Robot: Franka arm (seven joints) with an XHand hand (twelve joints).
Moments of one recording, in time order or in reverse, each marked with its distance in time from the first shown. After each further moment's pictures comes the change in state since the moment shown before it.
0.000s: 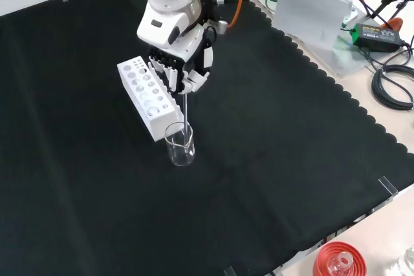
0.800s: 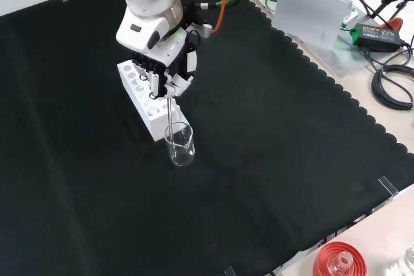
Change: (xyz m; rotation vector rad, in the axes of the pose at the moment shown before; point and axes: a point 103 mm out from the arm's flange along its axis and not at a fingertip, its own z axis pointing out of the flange) arm -0.021 0.028 -0.014 0.007 -0.005 0.015
